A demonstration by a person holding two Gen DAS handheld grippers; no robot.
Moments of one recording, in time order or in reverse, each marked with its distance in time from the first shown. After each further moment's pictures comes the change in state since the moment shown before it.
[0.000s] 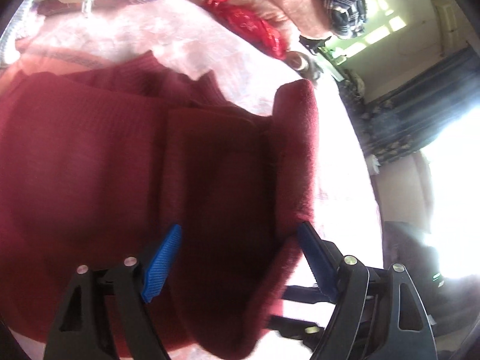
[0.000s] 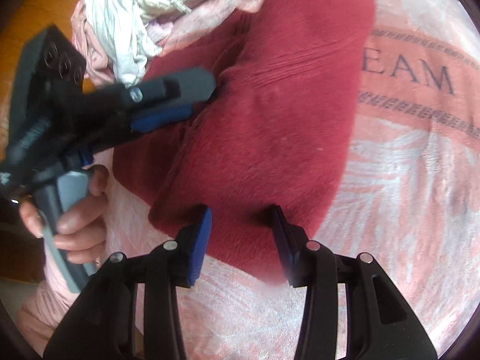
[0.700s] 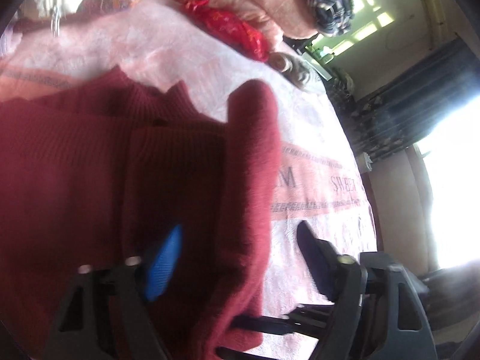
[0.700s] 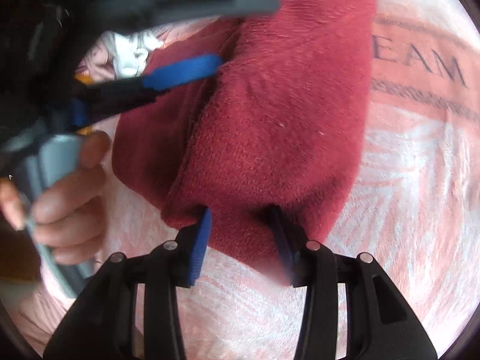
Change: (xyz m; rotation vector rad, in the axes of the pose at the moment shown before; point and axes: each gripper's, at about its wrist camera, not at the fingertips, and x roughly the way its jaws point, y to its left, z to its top) left arm 0.021 -0.017 0.022 0.034 -0.002 -0.040; right arm -0.006 -0.009 -0.008 0.075 0.000 0.046
